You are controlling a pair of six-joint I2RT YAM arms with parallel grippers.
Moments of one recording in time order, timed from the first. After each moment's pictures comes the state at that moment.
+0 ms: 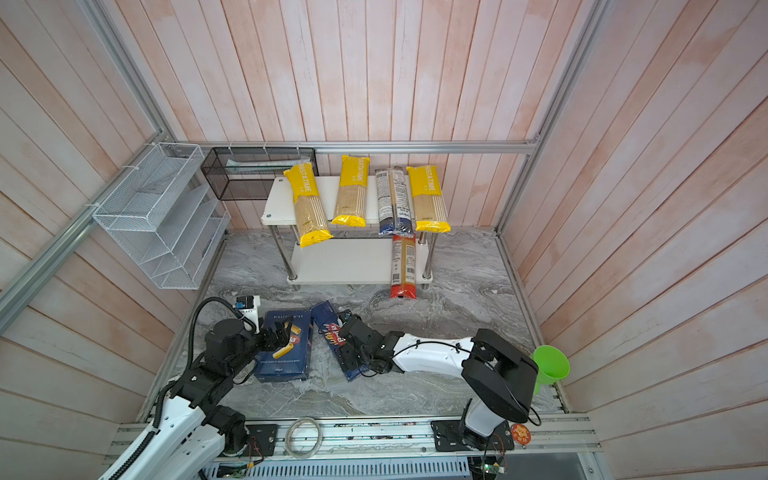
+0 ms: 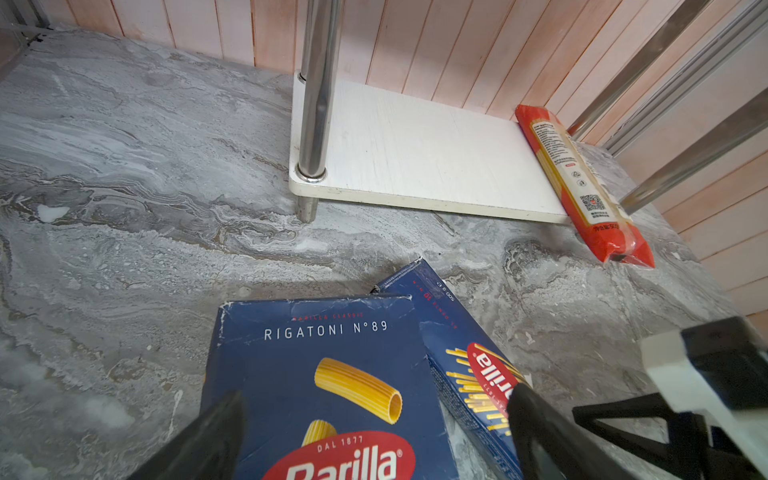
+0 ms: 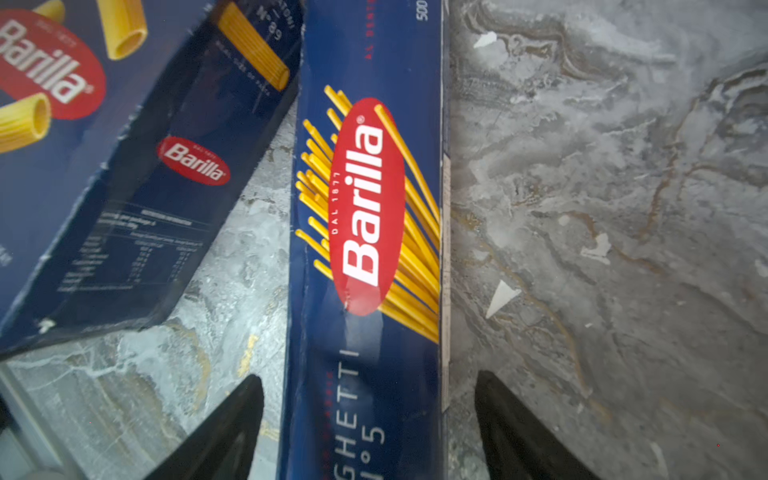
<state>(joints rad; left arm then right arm) -0.35 0.62 0.42 -0.27 -0.03 -0.33 1.09 1.59 0.87 -0.21 0.10 0.45</state>
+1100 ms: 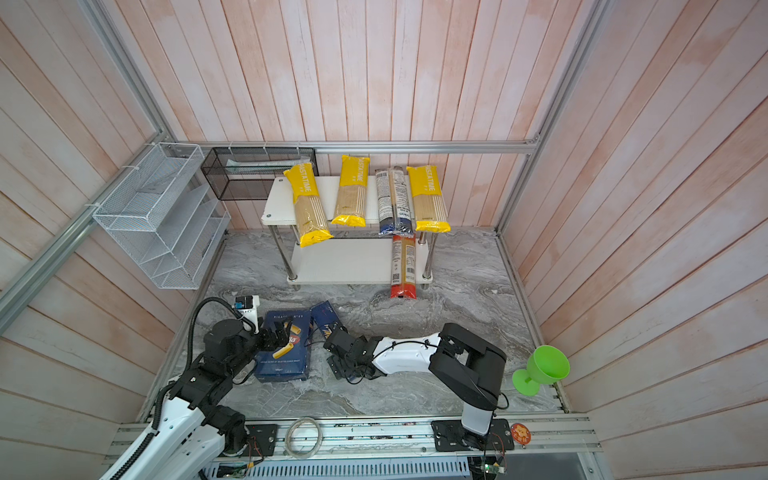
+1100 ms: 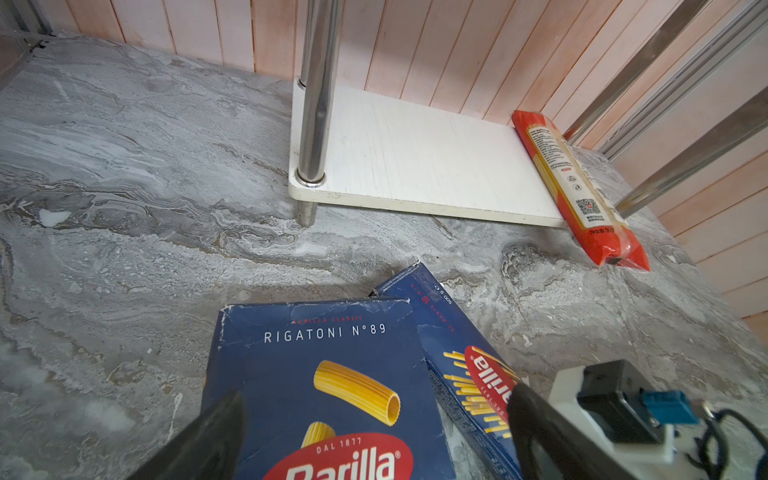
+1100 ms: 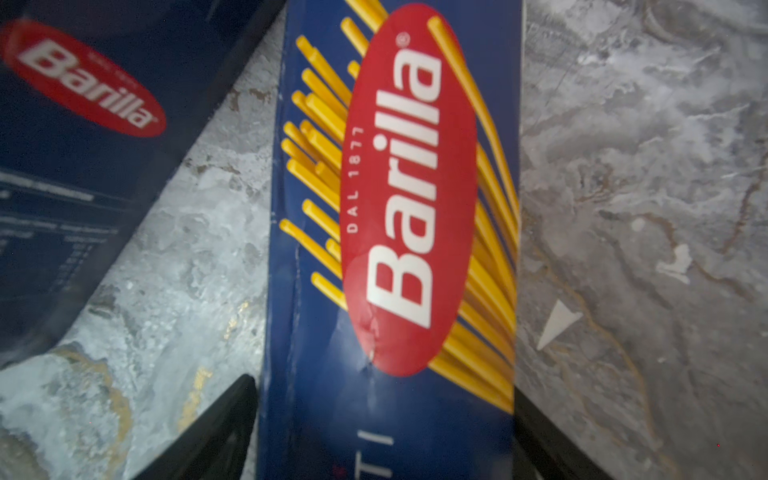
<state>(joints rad) -0.35 0.60 0.42 -0.27 -0.03 -0.33 1.16 1.78 0.94 -0.19 0.21 0.45</state>
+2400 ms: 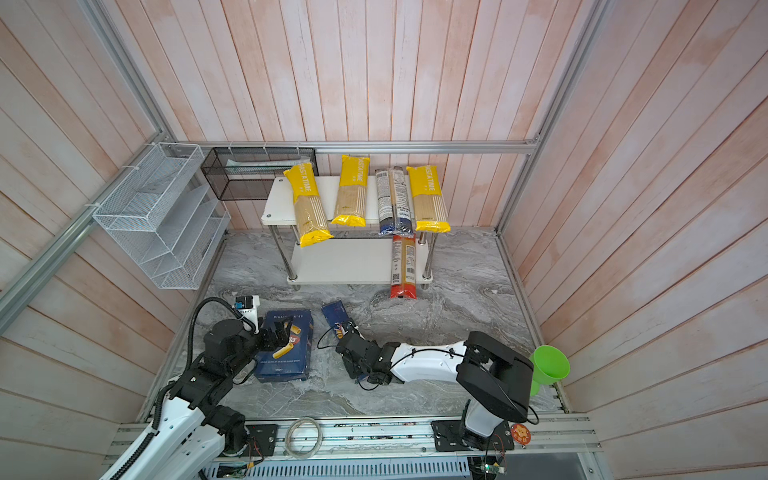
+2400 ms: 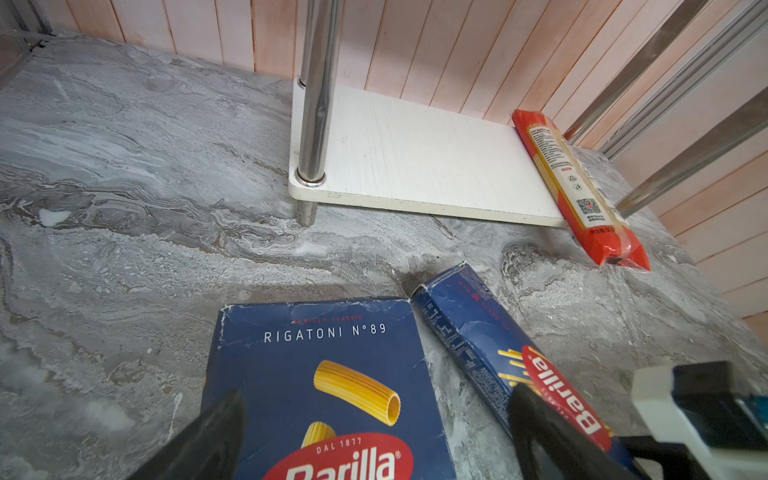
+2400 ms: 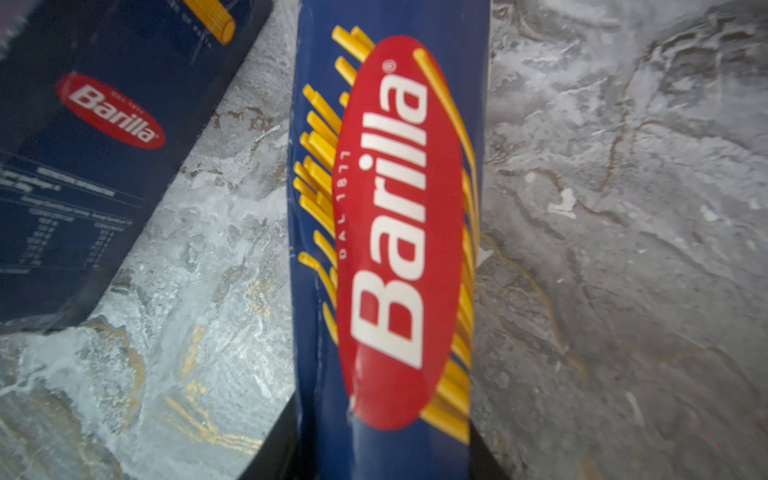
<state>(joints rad) -0.35 0.61 0.42 -0.27 -0.03 -0.33 1.16 1.59 0.80 -0.17 0.28 0.53</state>
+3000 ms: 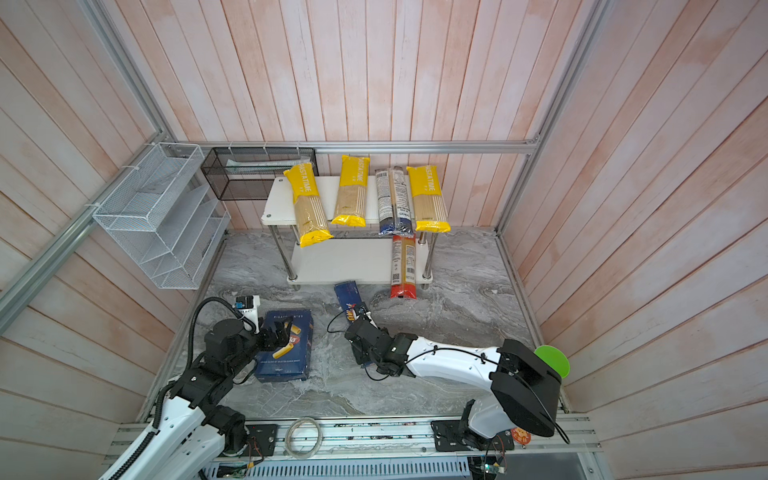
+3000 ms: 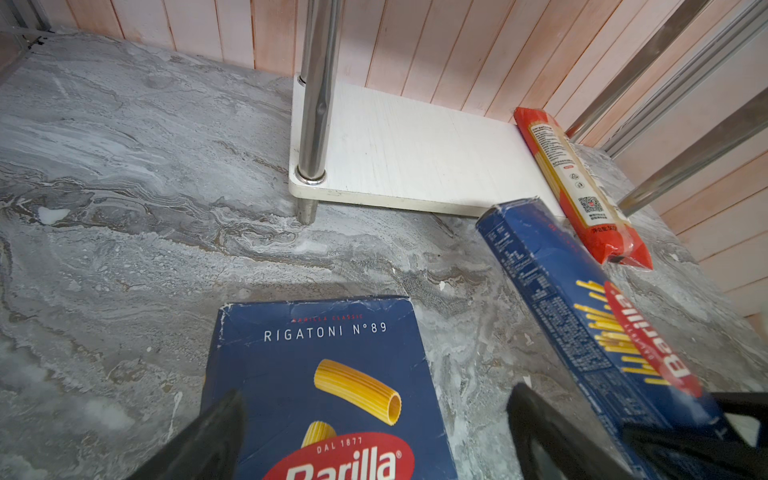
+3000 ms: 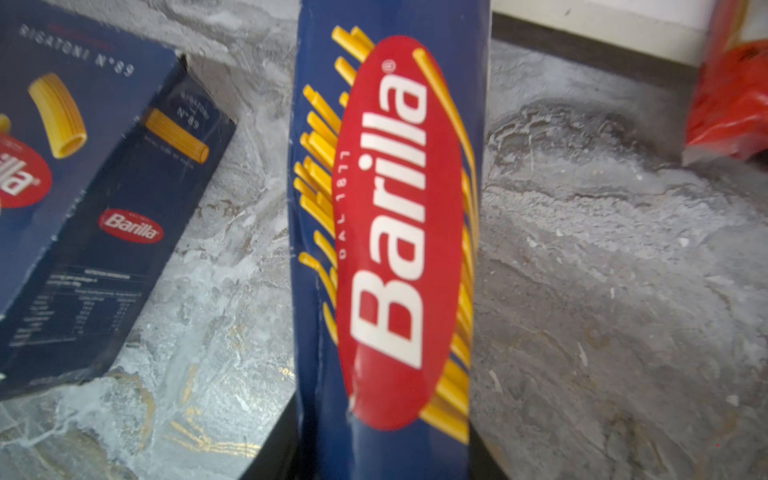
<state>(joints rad) -0.35 0.61 0.42 -0.27 -0.03 -0.33 1.09 1.43 0.84 -0.28 0.35 0.55</state>
